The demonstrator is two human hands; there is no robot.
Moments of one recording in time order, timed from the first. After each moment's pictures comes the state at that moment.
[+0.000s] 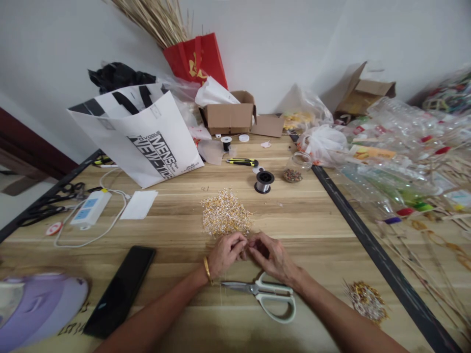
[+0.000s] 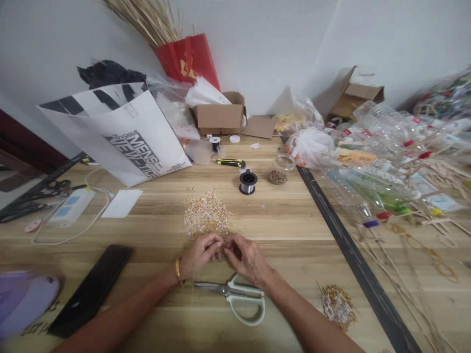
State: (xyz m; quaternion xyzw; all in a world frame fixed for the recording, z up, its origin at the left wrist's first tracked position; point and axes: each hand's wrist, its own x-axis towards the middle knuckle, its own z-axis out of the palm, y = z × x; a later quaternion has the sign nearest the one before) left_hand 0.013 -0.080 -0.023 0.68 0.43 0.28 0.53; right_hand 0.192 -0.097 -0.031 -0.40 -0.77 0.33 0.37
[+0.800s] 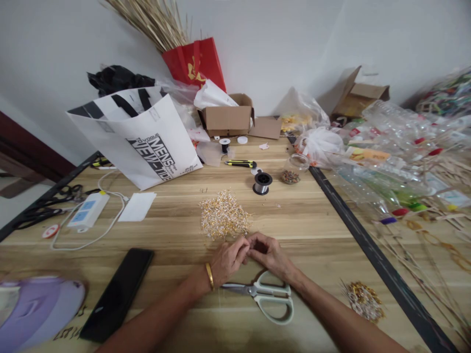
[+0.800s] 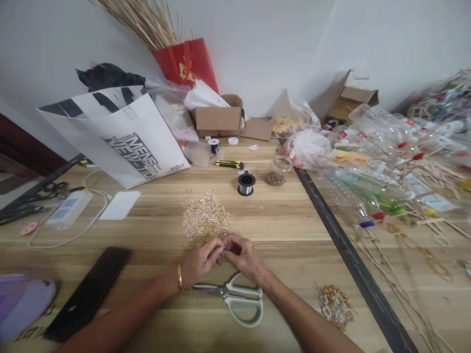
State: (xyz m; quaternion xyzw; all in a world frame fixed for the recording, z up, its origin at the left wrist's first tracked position) left_hand 0.018 -0.091 -0.015 0.81 0.43 0.20 0.33; right_hand 0.187 -0.090 -0.036 -0.38 -0.63 0.56 0.39
